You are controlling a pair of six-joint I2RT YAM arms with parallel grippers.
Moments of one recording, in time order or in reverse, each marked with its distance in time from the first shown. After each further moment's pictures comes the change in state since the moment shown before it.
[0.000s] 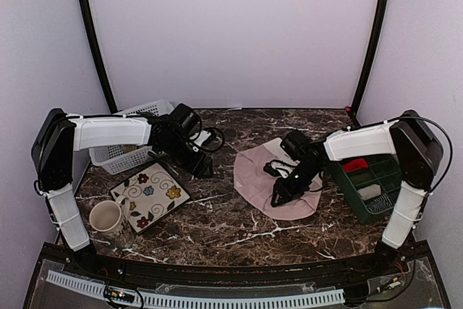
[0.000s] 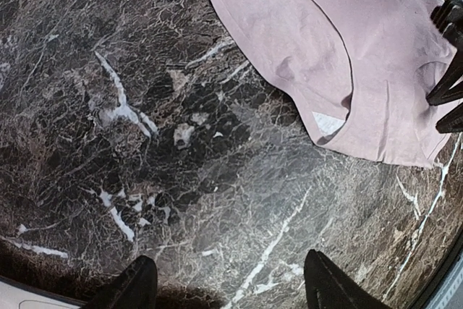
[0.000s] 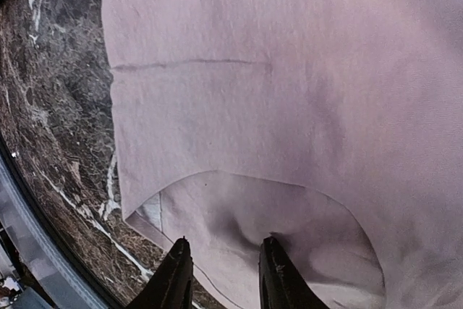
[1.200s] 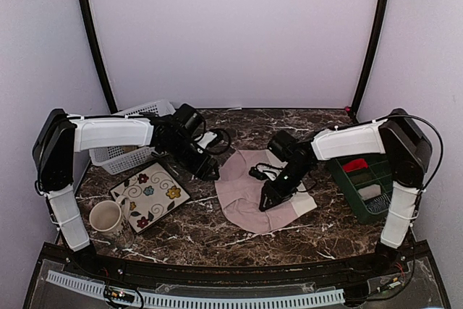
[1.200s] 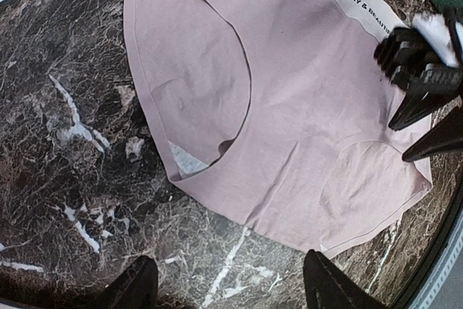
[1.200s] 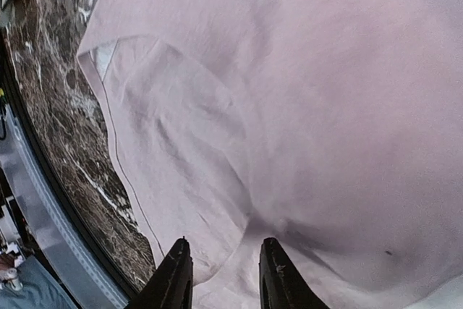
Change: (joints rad) left arm -0.024 0.003 0.013 0.009 0.067 0.024; right arm 0.063 0.090 0.110 -0.050 -0.098 -0.040
